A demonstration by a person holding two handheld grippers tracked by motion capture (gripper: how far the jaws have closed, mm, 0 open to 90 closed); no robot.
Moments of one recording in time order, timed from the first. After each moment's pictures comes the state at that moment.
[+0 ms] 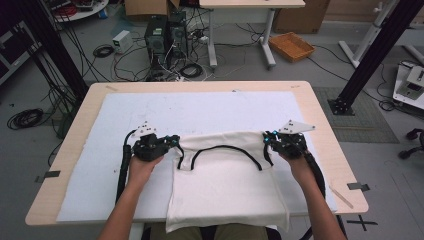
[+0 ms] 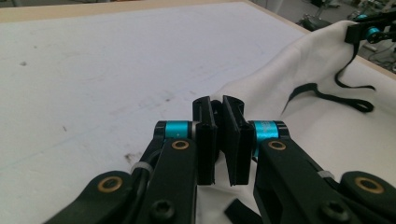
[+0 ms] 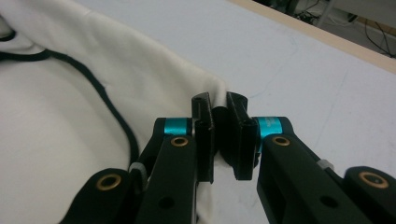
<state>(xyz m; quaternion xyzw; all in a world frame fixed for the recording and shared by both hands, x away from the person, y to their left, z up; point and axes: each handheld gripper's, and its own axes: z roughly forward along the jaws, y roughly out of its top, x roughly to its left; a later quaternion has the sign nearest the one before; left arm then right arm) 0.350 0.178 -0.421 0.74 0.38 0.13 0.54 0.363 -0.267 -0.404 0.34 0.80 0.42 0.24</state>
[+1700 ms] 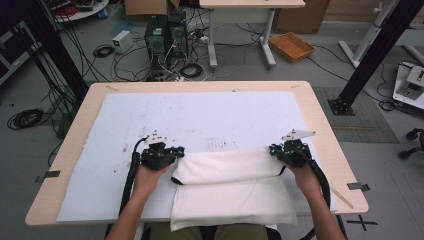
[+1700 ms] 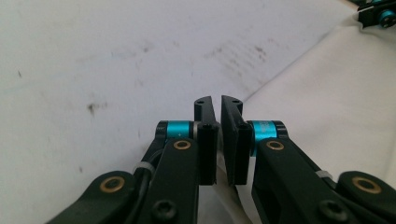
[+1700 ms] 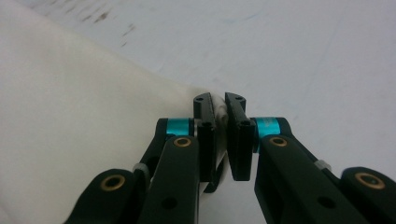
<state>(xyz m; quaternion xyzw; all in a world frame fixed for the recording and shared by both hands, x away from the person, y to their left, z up) 0.349 0.152 -0.431 0.75 0.42 0.13 0.48 0.359 -0.282 -0.423 0.41 0.82 0.35 0.20</state>
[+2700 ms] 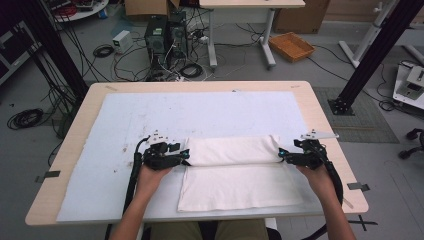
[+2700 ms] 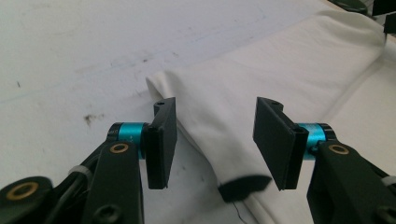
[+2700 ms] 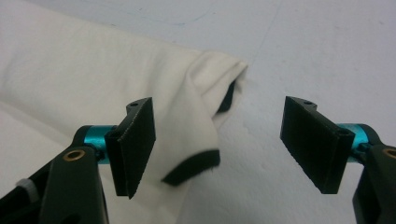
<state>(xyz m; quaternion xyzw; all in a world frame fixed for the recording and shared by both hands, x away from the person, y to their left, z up) 0.337 0.152 -0.436 0.75 0.42 0.12 0.49 0.346 -0.326 -0.423 0.47 0.77 0.39 0.20</state>
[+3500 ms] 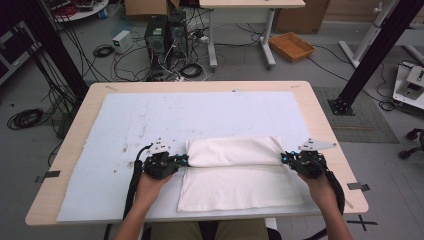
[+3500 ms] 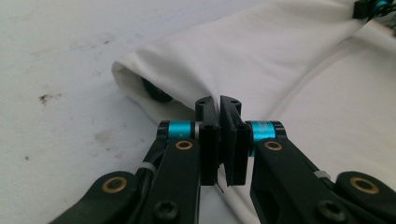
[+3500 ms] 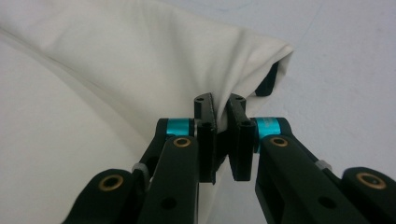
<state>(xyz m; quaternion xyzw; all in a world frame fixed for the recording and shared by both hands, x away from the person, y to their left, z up) 0.312 0.147 -0.432 0.77 0.38 0.10 0.50 0.318 -0.318 -0.422 0.41 0.80 0.39 0.19</state>
